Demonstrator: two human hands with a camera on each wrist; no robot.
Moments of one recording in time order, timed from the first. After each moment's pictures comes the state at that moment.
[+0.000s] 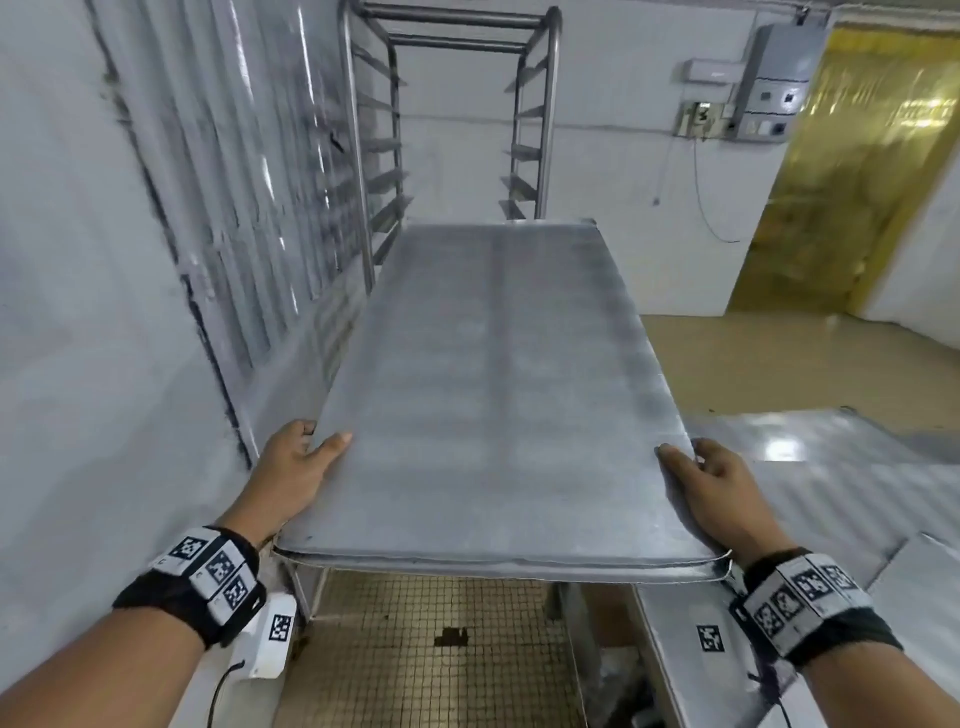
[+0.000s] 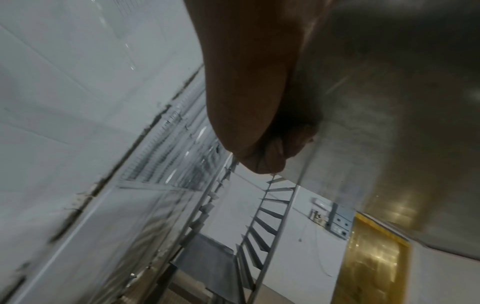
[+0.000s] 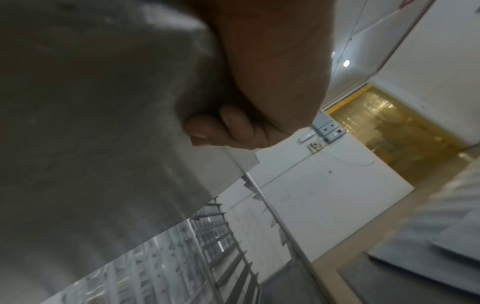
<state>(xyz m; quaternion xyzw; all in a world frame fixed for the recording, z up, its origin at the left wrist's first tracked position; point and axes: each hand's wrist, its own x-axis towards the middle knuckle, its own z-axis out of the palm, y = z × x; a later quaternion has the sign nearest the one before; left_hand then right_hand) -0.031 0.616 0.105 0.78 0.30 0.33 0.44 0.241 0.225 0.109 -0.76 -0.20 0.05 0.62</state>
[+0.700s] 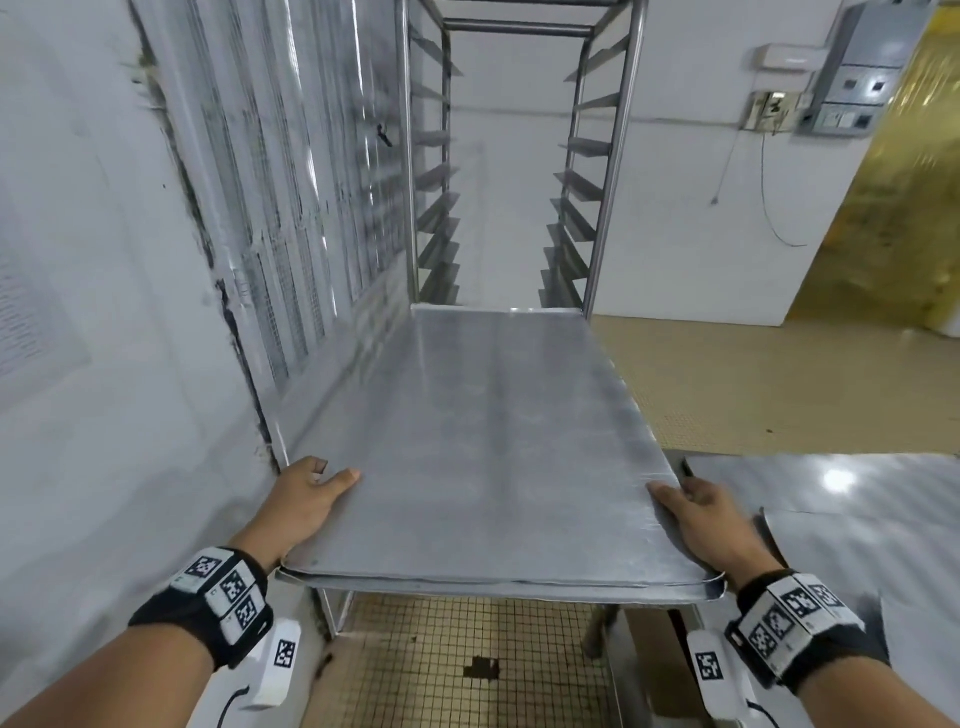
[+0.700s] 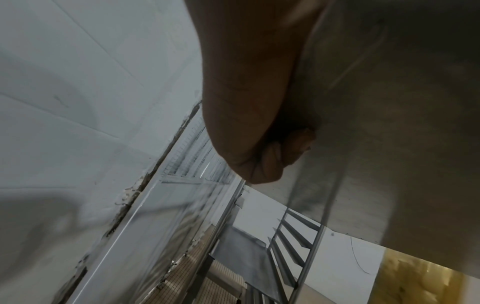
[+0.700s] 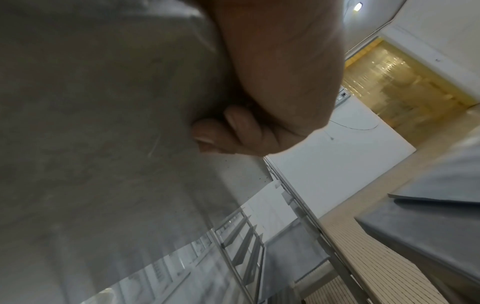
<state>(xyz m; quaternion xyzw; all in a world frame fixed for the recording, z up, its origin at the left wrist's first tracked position) -0.002 0.732 0.053 0.77 0.43 0.22 0.42 0.302 0.351 0.061 -0.80 -0.20 0.15 0.54</state>
